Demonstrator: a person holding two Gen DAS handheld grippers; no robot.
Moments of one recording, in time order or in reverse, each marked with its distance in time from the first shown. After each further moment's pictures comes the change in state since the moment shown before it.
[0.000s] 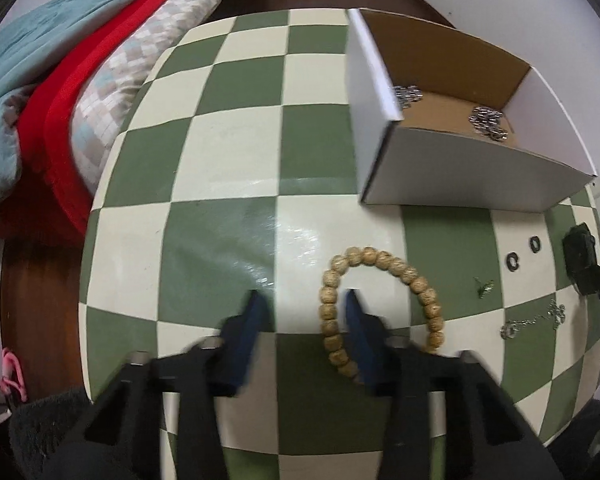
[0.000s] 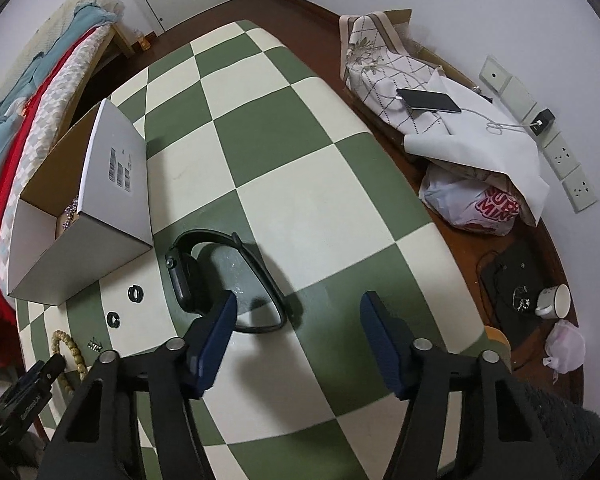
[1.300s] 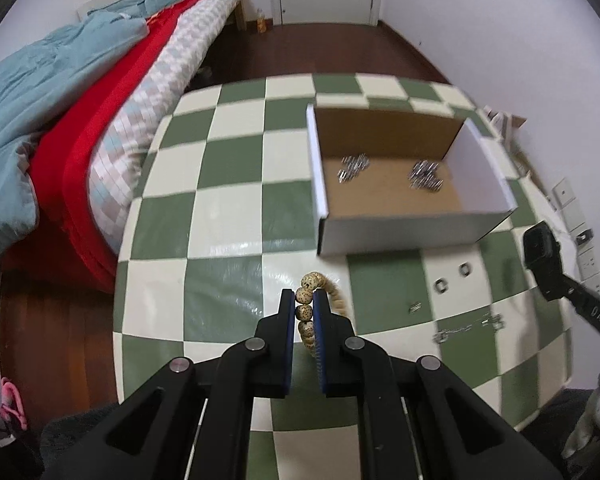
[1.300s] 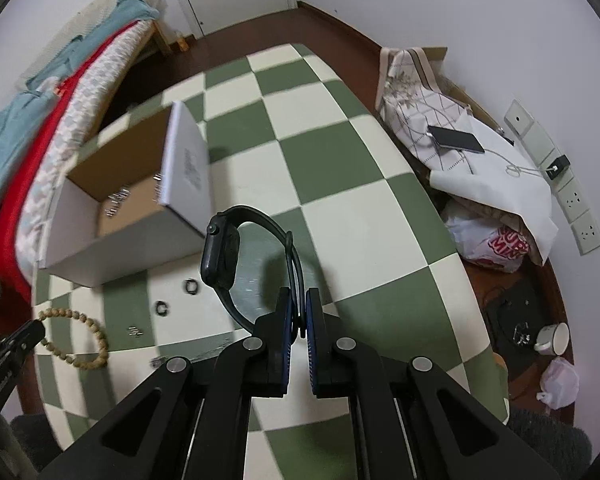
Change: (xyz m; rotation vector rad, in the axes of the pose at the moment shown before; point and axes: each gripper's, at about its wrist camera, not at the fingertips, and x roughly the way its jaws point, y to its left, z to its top) left arm -0.081 -0.008 0.017 0.044 -0.141 -0.060; right arm -0.051 0.036 -0.008 -0.120 -0.096 0.065
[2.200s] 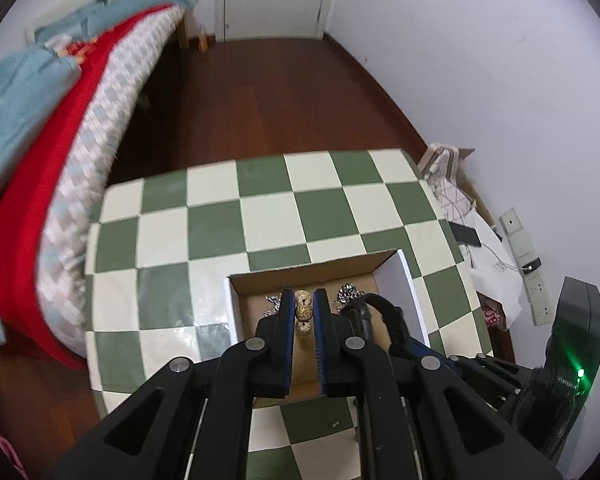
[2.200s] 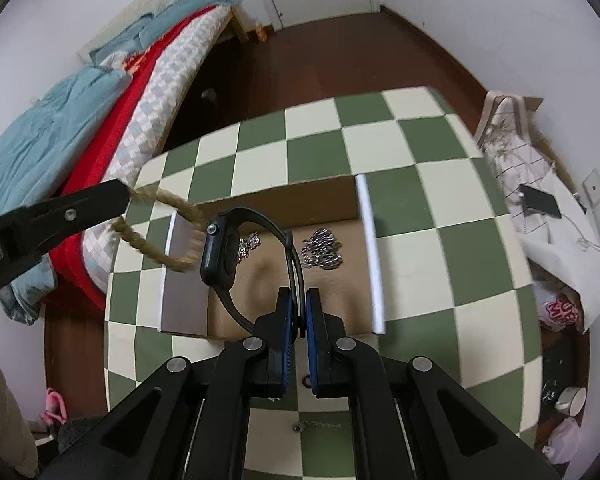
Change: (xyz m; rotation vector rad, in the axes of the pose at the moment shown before) left arm 0.007 -0.029 0.142 0.065 0.016 -0.212; right arm 0.015 0.117 0.080 -0.160 0.070 0.172
